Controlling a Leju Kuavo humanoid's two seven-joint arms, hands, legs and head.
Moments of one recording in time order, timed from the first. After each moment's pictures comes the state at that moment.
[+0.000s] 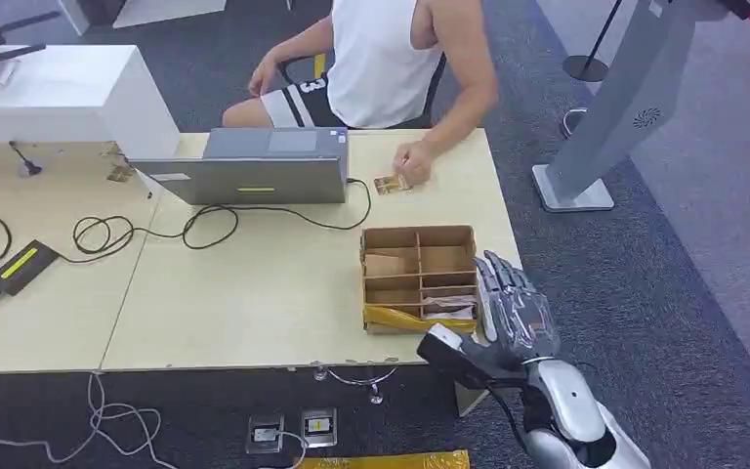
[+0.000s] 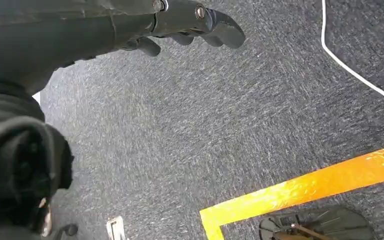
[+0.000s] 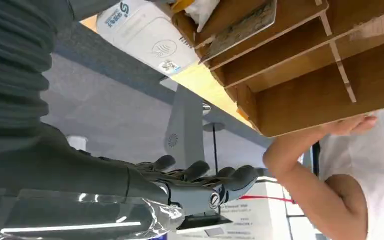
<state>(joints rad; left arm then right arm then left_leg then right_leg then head) -0.15 0.03 -1.18 -0.26 0.59 0.60 0.09 -0.21 -0.35 0.56 -1.65 1.10 -0.21 0.38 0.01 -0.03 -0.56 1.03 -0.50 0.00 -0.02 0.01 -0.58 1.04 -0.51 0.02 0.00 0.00</state>
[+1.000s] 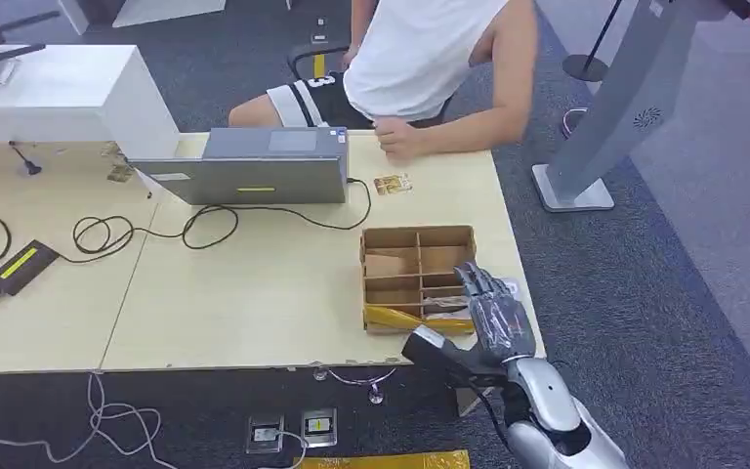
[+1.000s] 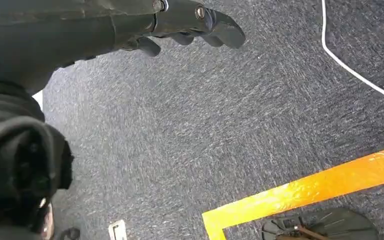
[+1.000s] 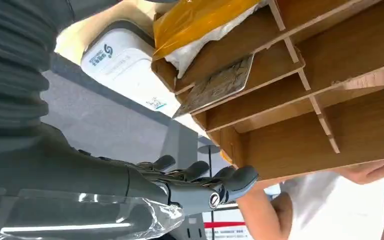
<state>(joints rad) -0.15 0.03 -1.18 -0.26 0.57 0.60 0.11 -0.25 -0.30 0.60 -1.52 1.04 -0.23 0.36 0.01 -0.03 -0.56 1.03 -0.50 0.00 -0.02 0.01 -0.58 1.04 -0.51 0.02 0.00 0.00</state>
